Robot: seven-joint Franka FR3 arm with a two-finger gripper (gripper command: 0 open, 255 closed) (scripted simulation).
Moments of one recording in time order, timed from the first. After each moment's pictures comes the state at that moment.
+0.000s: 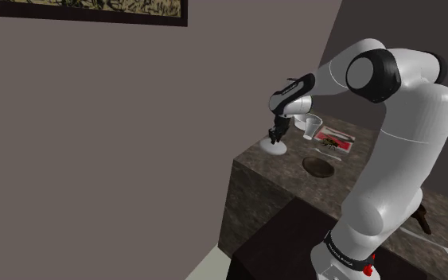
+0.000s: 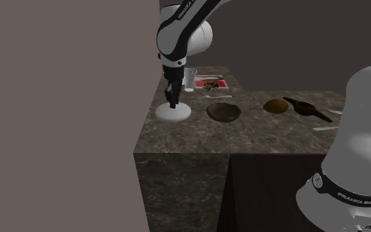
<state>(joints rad) -0.23 0.20 -0.30 -2.17 0.05 2.41 -0.42</state>
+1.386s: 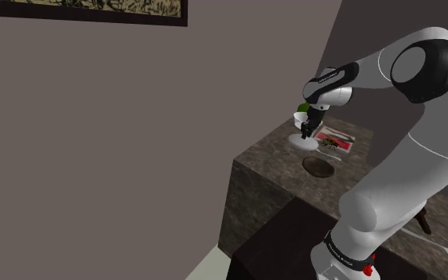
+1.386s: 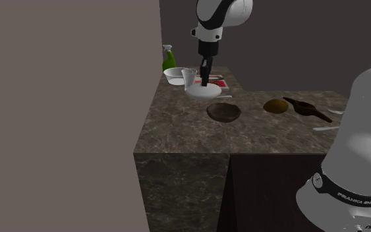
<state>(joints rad) -0.34 -0.07 -0.42 -2.28 -0.06 2.27 -0.59</state>
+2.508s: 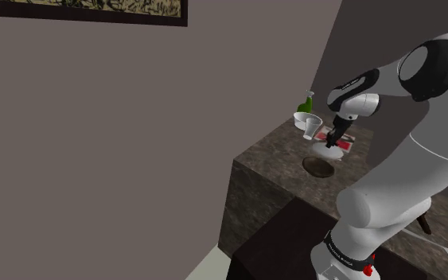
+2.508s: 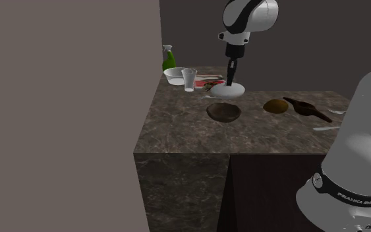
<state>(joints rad) -0.45 -0.09 -0.57 -2.35 -0.06 2.33 -0.84</state>
